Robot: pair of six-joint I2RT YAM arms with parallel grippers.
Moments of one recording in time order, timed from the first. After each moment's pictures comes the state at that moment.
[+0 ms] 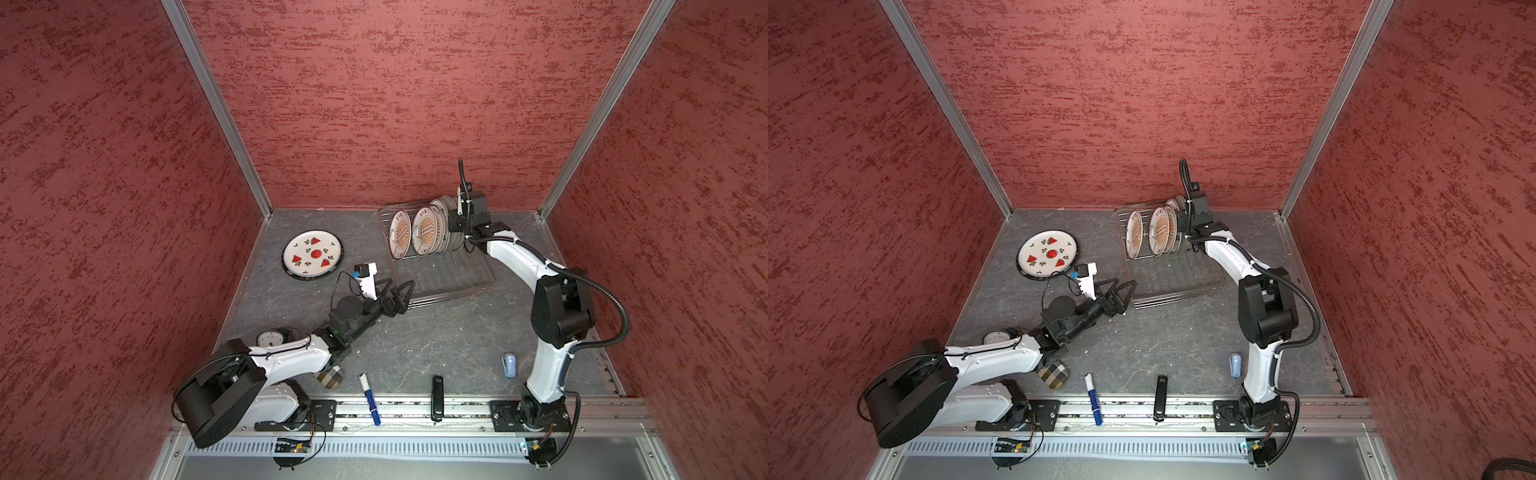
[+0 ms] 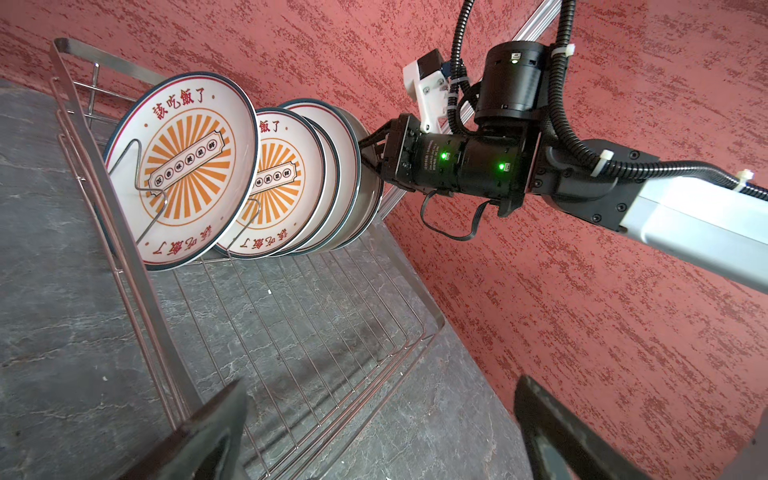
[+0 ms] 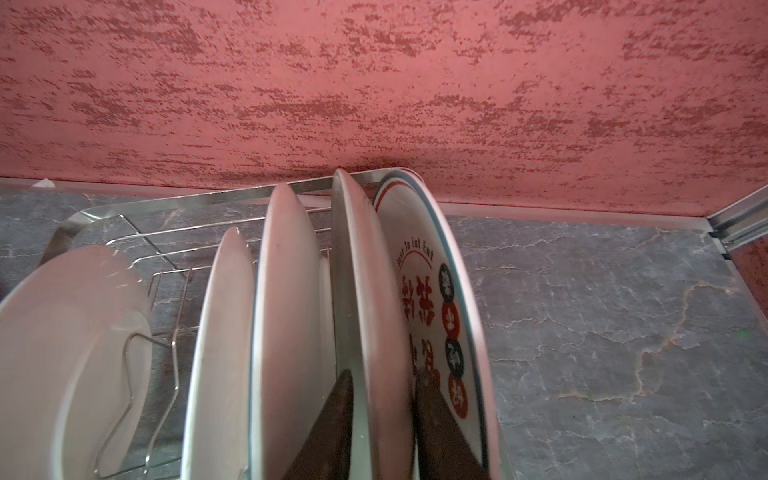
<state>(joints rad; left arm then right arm) -0.78 1.27 0.39 0.87 -0.05 -0.70 0.30 1.93 1.58 -0.21 0.19 0.15</state>
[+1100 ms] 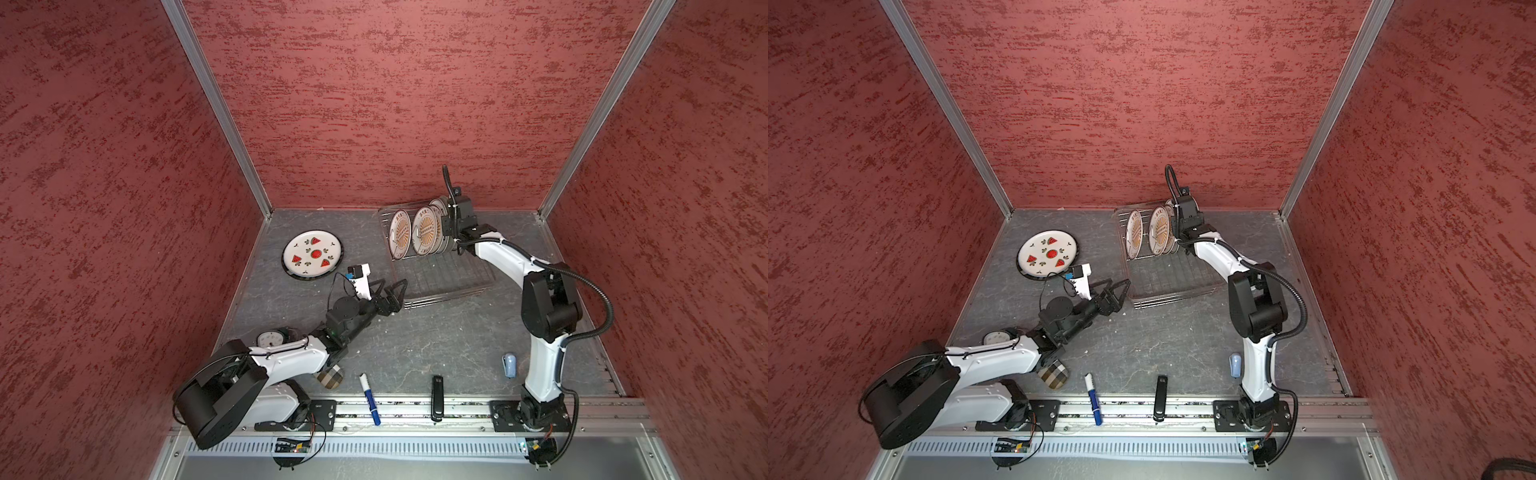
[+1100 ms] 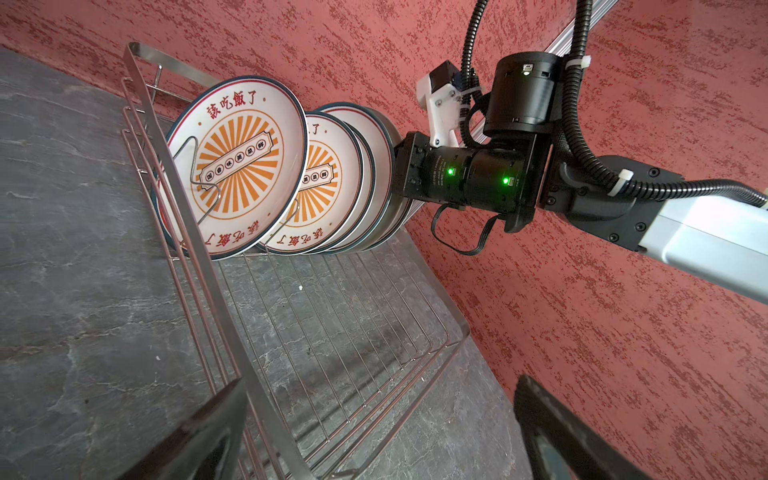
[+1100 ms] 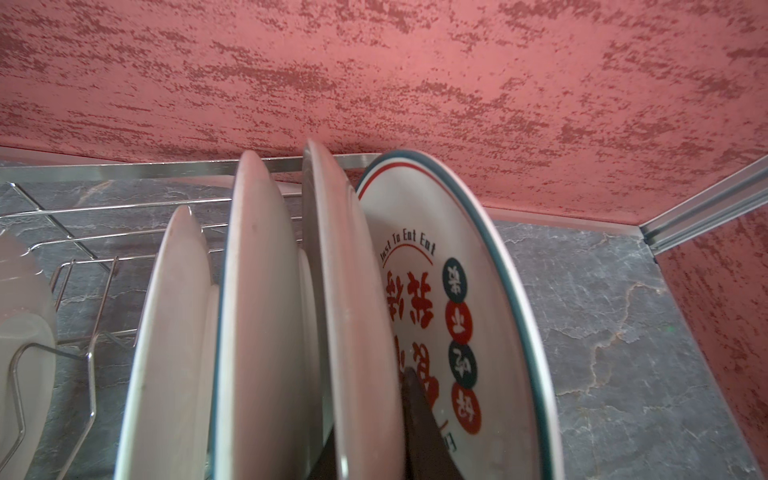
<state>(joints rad) -0.74 1.27 0.35 0.88 -0.07 -0.73 0.37 1.98 1.59 -0.19 0.39 0.08</state>
